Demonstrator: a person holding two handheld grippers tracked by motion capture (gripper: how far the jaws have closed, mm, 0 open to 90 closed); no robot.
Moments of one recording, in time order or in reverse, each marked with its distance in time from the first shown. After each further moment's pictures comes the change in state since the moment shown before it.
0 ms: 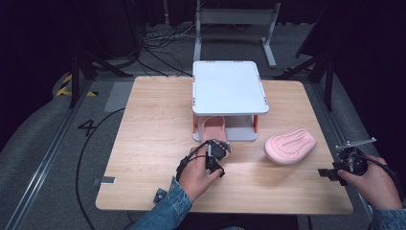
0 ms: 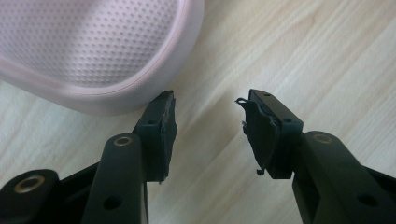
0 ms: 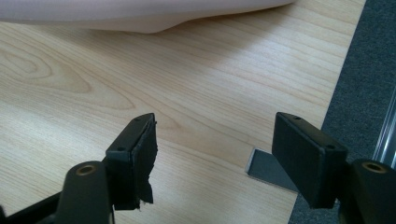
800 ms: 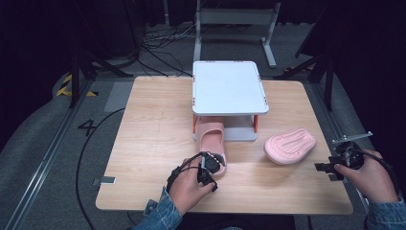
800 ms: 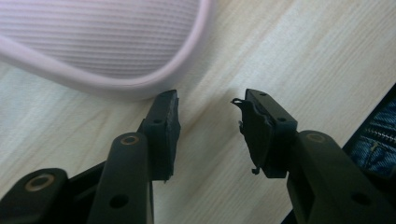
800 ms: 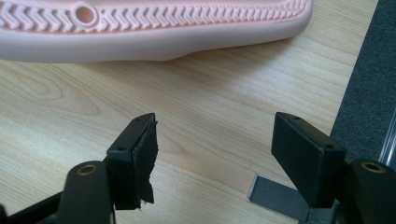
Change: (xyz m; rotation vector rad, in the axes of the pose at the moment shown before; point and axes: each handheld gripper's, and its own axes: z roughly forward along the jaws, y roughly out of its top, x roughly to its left) left arm -0.018 -0.041 -0.007 0.118 -0.066 0.041; right arm 0.002 0.018 0.002 -0.023 0.015 -0.022
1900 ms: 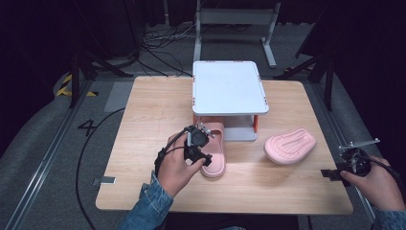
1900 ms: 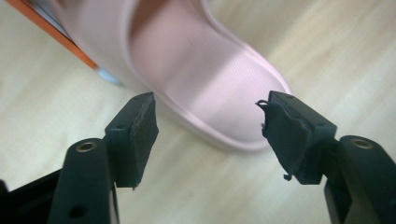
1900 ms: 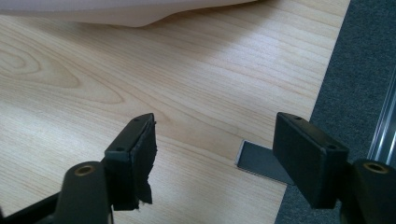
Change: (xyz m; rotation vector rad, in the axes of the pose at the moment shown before) left arm 0.033 -0.001 -0.071 -0.265 0.179 -0.037; right arm -0.007 -0.021 -0.004 0.025 -0.023 0.035
